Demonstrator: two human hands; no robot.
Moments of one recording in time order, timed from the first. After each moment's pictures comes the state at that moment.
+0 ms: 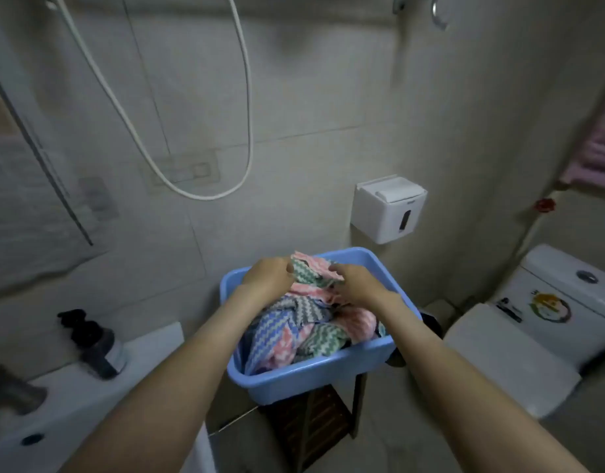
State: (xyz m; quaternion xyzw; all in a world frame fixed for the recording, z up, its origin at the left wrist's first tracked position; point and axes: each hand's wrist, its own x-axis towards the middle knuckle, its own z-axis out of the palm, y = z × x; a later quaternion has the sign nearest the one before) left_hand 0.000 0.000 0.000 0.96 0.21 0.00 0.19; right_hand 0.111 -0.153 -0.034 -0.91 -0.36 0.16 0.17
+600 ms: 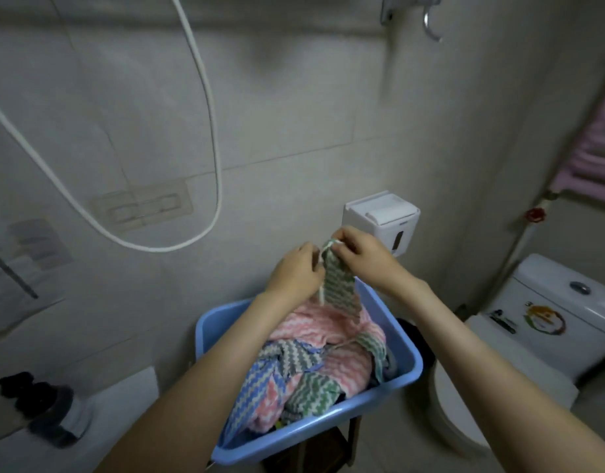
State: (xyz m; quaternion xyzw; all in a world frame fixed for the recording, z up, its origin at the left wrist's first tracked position) left_hand 0.085 -0.016 0.029 0.94 0.15 0.14 0.28; right_hand 0.159 -0.146 0.059 -0.83 -0.41 0.02 0.38
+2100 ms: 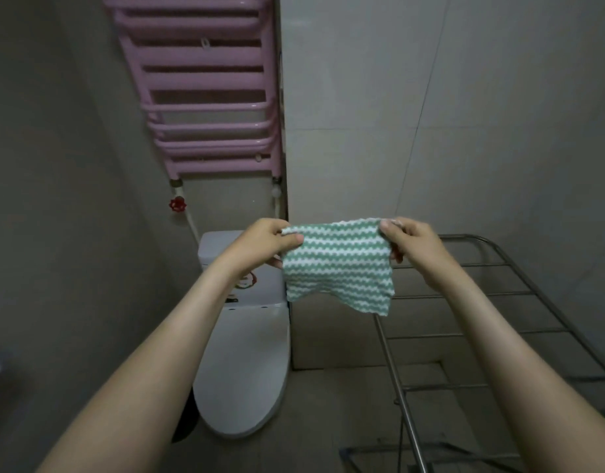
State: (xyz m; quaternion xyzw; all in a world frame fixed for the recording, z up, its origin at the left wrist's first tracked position) left_hand 0.309 -0.555 0.075 0.80 -0.33 -0.21 0.45; right_hand 0.161 -0.771 0.063 -0.80 0.15 -0.22 0.54
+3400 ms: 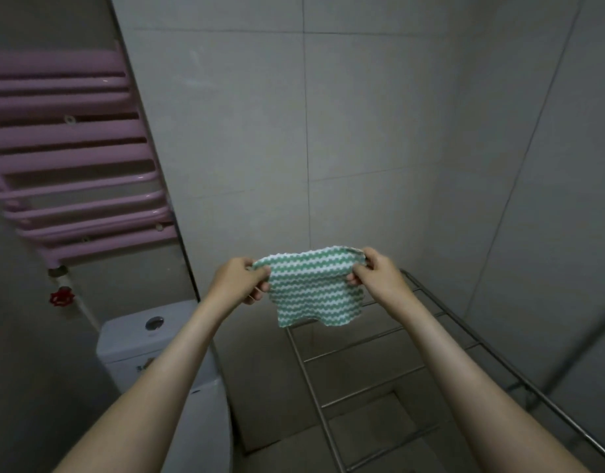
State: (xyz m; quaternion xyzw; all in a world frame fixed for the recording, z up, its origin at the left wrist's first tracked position) left_hand 0.312 -0.714 0.085 0.80 -0.31 -0.19 0.48; right_hand 0.135 -0.877 0.072 -0.77 0.30 -0.30 0.48
